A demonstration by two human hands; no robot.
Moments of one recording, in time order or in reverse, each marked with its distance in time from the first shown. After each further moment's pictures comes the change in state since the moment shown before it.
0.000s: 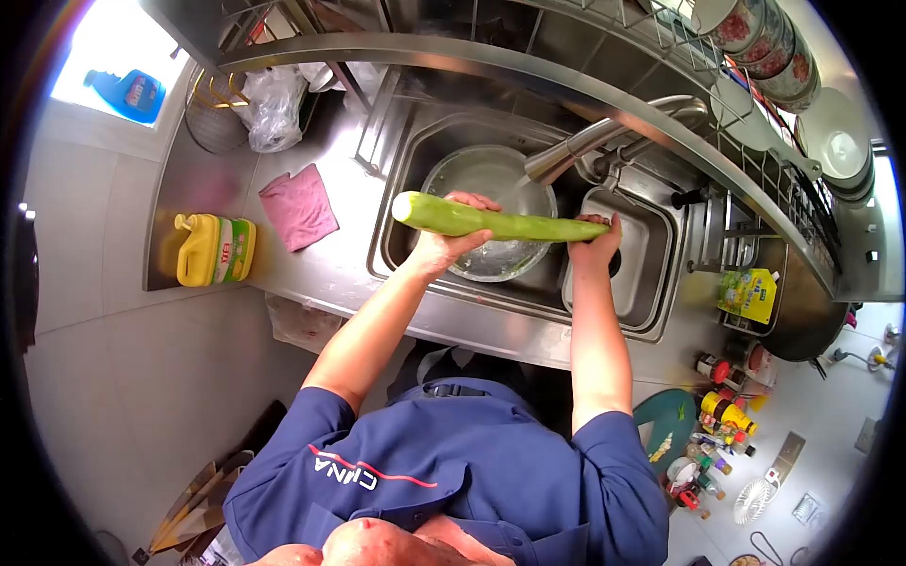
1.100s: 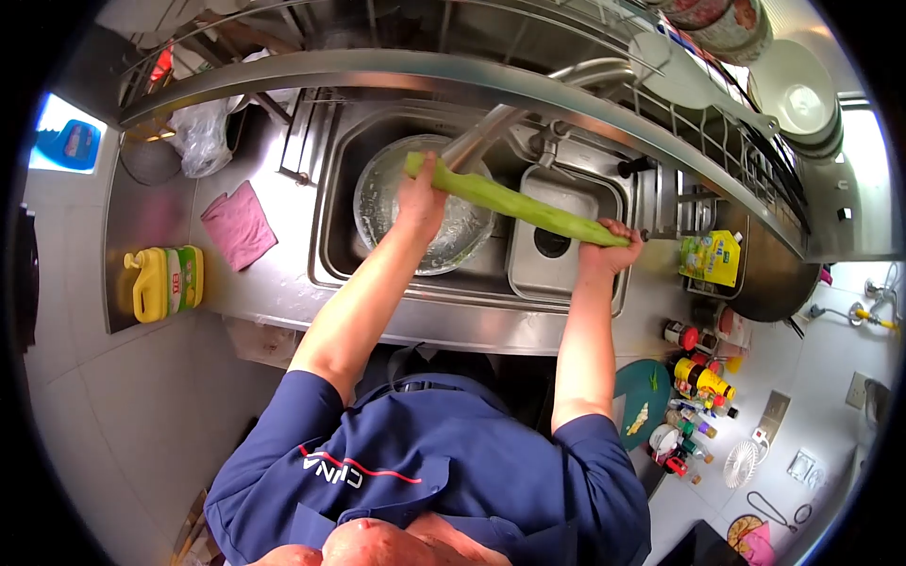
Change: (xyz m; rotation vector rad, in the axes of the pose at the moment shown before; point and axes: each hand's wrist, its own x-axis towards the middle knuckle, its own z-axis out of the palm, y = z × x) left_hand 0.080 -0.077 0.052 -0.576 0.553 -0.269; right_hand -0.014 -0.132 -0.029 0.240 -0.186 -0.364
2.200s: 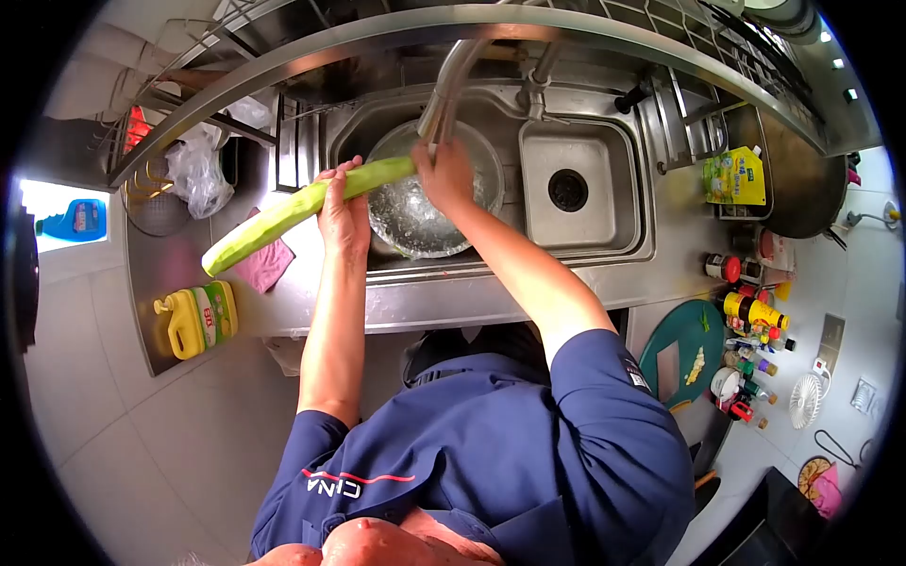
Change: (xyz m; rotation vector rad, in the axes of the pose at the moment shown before) left_hand -0.035 0.102 -0.056 0.069 -0.124 0.275; right_hand -0.093 0.251 -0.003 -1.647 -0.761 -0.453
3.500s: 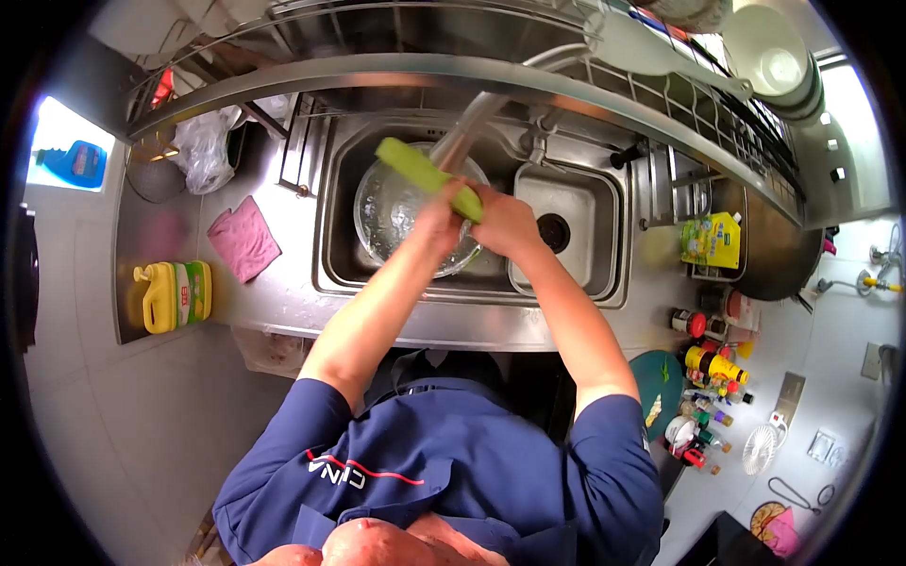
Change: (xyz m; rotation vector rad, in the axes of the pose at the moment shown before) left_hand -0.017 -0.133 0.073 0.020 0.040 -0.527; right_hand 0.011 -0.067 -0.152 -0.561 -0.645 0.046
